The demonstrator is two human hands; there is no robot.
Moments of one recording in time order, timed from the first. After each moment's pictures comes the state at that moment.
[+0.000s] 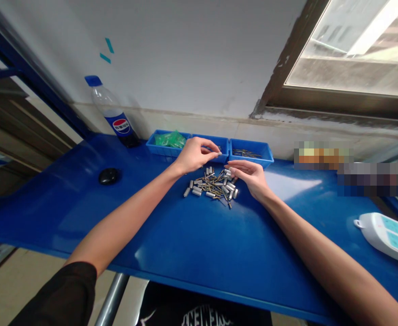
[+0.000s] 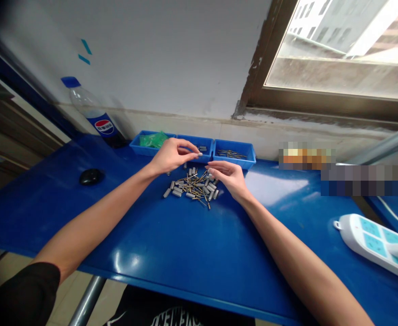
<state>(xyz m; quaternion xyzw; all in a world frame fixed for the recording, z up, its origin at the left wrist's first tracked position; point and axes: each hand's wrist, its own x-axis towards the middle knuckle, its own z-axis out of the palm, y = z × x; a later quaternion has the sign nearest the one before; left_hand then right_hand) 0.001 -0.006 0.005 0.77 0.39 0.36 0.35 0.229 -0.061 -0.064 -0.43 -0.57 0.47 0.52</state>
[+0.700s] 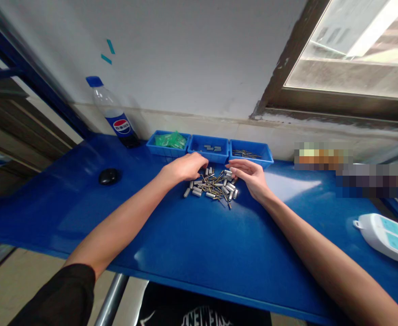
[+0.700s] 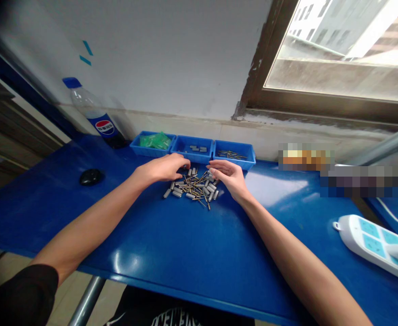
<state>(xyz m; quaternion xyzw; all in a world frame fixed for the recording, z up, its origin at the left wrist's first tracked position) -0.017 -0.012 0.009 0.90 0.42 -0.04 0.11 0.229 -0.059 -0.065 -0.42 -0.56 0.47 0.54</state>
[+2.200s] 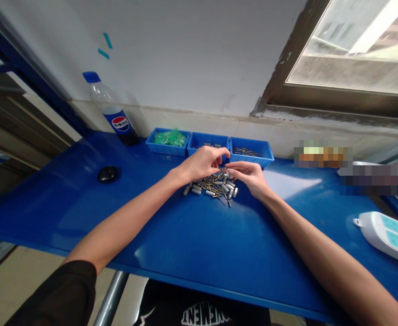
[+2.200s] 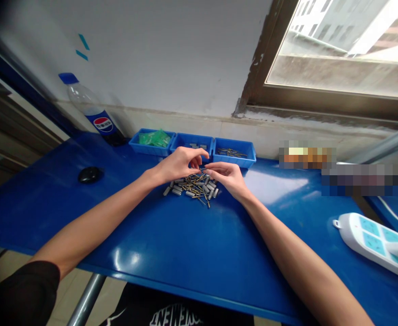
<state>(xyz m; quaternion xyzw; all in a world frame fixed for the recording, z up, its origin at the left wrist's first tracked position) 0.012 -0.016 -0.004 0.89 0.28 0.25 0.25 0.230 -0.061 -0.065 -0.43 -0.59 0.49 0.48</state>
